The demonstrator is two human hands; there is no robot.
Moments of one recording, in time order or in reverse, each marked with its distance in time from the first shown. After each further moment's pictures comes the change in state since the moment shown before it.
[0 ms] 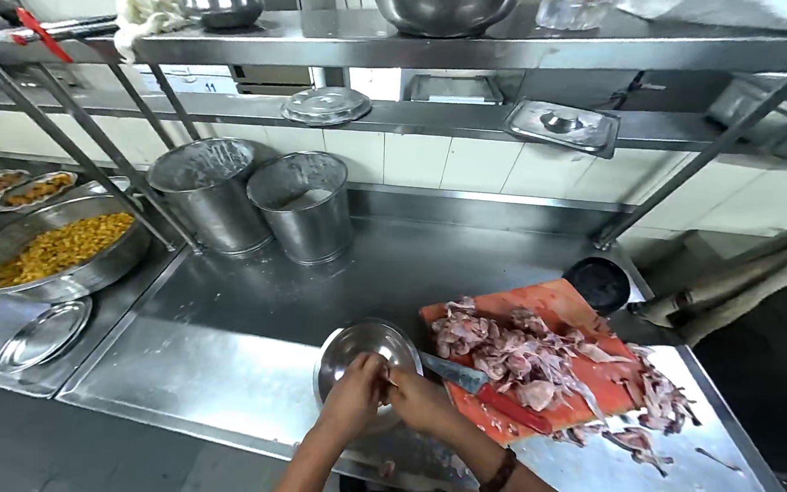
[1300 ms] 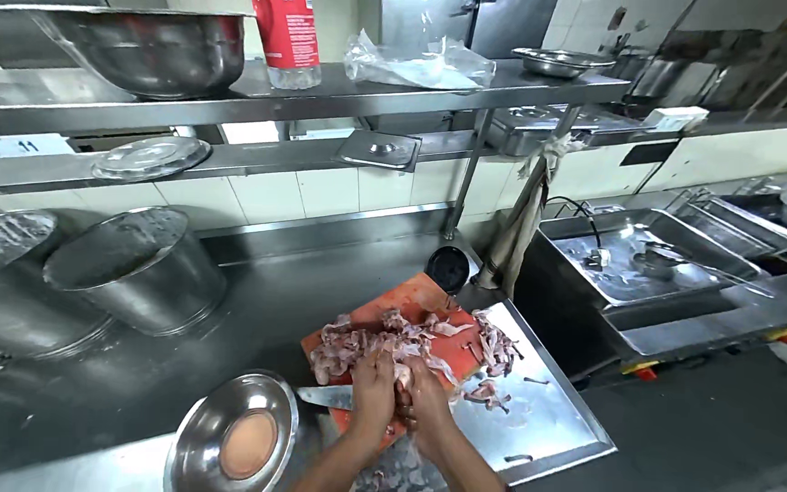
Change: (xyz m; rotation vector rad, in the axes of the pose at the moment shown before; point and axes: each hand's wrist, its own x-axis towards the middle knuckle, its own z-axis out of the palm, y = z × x) left_hand 0.091 0.236 0.133 -0.631 0.179 -0.016; right_hand -0.162 0.094 -0.087 1.371 0.835 0.141
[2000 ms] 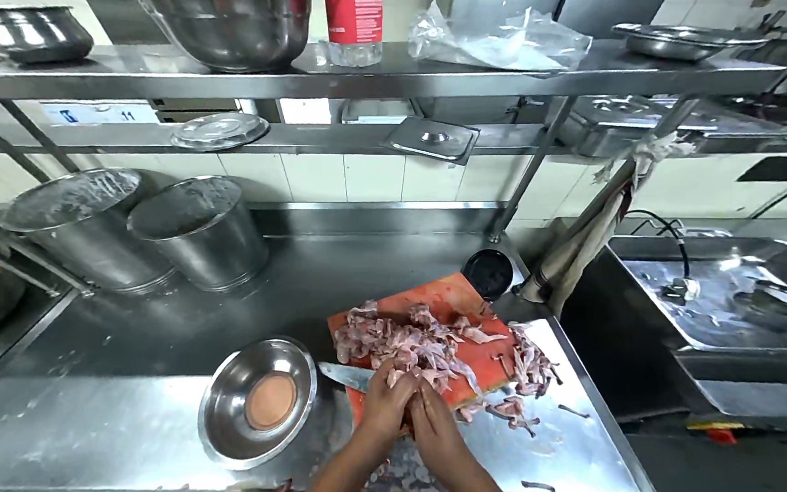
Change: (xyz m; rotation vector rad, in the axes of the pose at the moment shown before) left_hand -0.034 -0.015 -0.008 -0.423 -0.080 -0.179; right_hand 0.001 0.038 -0.034 -0.784 -0.333 -0.652
